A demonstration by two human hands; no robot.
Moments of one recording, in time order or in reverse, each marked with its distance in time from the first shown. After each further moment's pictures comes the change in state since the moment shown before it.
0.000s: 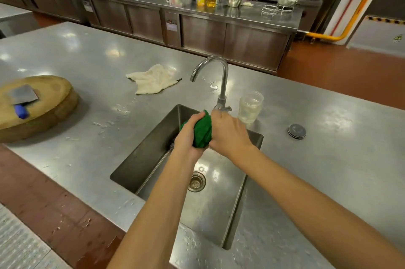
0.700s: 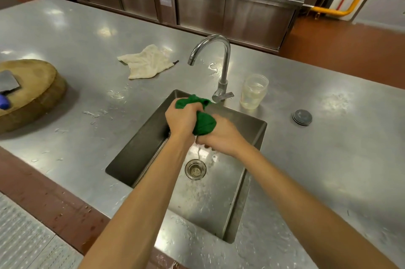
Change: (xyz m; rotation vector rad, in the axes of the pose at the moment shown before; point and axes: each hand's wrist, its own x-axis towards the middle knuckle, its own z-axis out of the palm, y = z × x) left_hand 0.052 0.014 0.002 0.311 0.253 0.402; right_hand 0.007 0.003 0.037 0.892 -0.363 0.377
